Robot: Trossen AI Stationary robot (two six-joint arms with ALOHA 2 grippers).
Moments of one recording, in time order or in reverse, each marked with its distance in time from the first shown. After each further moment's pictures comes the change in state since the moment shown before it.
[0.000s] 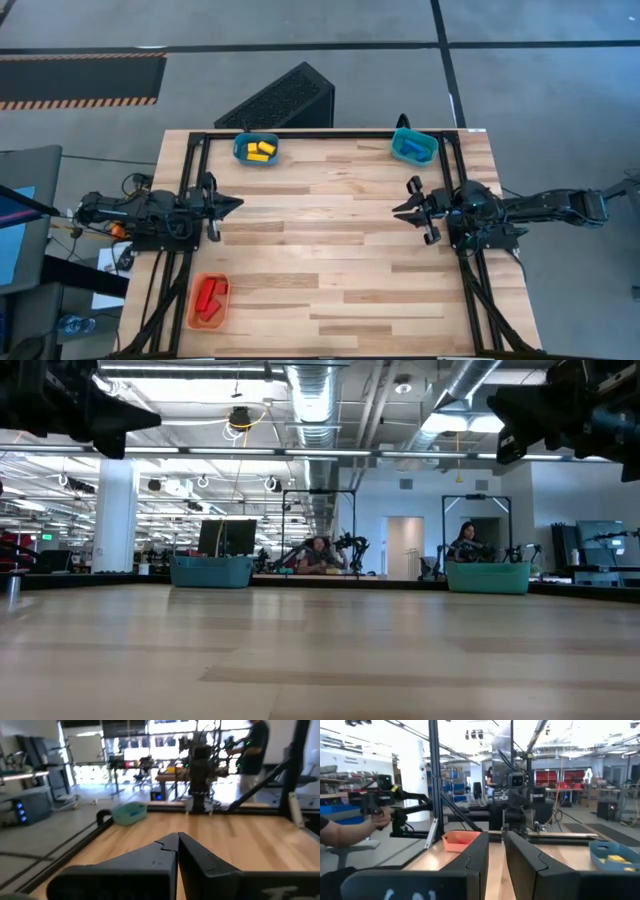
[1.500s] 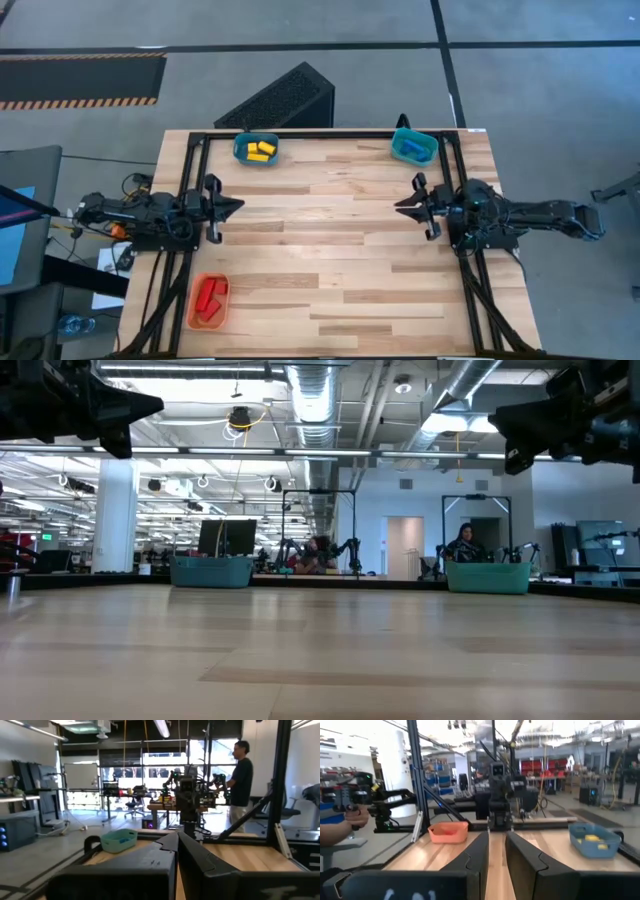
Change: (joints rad) left arm 0.000 0.001 -0.119 0.297 0.046 0.013; right arm -0.079 -0.201 -0.002 -0.267 0.004 0.021
